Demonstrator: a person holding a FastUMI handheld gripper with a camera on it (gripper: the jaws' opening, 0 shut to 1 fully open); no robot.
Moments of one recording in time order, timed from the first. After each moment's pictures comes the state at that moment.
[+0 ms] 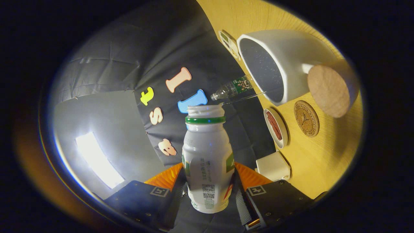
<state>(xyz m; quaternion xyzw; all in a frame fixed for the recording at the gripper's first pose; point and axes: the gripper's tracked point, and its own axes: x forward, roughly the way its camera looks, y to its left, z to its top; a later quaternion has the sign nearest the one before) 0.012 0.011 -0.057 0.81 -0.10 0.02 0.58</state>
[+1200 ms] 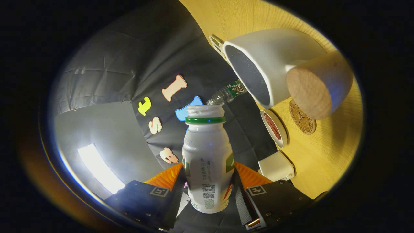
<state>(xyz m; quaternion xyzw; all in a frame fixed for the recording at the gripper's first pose) 0.013 0.002 -0.063 0.83 -0.11 0.00 0.54</state>
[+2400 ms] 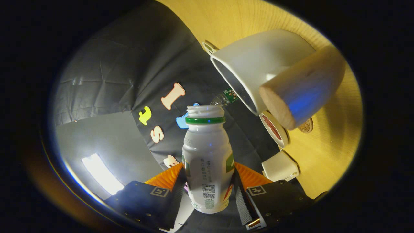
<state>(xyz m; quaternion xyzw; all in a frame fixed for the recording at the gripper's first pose) 0.007 -0.002 -0.069 0.83 -0.11 -0.02 0.54</state>
